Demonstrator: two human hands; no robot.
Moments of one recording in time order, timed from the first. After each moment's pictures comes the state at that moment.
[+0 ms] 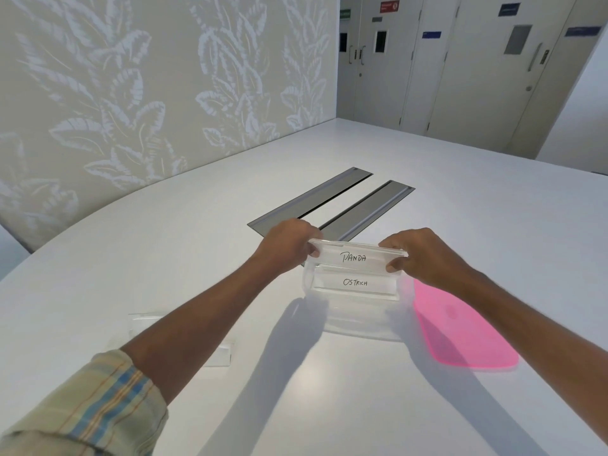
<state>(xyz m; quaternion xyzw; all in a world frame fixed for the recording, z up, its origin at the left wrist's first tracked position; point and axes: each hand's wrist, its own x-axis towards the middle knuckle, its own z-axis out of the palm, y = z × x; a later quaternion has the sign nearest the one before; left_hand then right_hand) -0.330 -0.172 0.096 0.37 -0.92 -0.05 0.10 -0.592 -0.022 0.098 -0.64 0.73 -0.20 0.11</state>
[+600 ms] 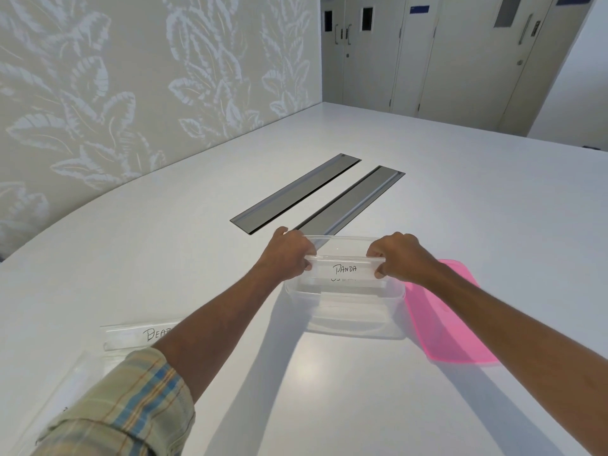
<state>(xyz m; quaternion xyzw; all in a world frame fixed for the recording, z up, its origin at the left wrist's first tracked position) -0.376 -0.200 0.034 0.36 -0.93 0.01 0.00 -0.619 -0.070 0.037 -0.63 0.77 -0.05 0.09</state>
